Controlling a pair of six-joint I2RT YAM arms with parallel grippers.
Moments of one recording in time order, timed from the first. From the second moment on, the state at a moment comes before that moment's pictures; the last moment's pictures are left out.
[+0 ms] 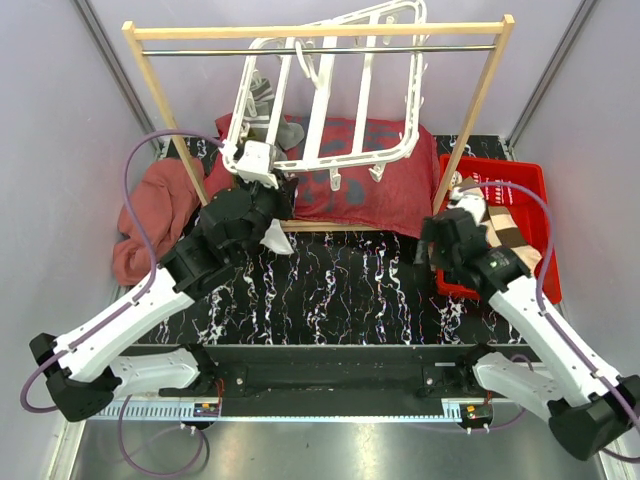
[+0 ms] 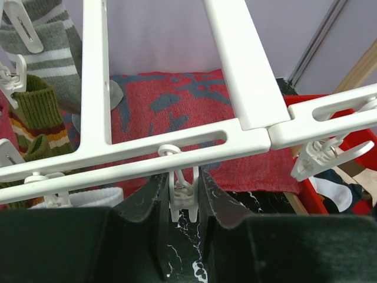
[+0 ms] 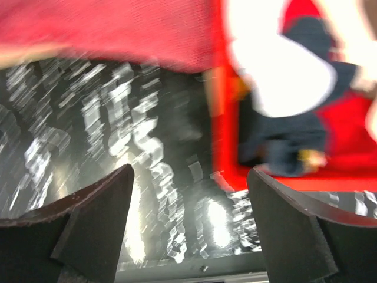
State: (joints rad) left arm -0.88 1.08 1.21 -0.18 -0.50 -0.18; right arm 0.58 0.95 0.95 -0.81 0.42 0.52
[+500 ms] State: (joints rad) left arm -0.88 1.00 1.16 -0.15 -0.47 -0.16; right arm -0.09 1.40 1.12 -0.62 0.27 0.46
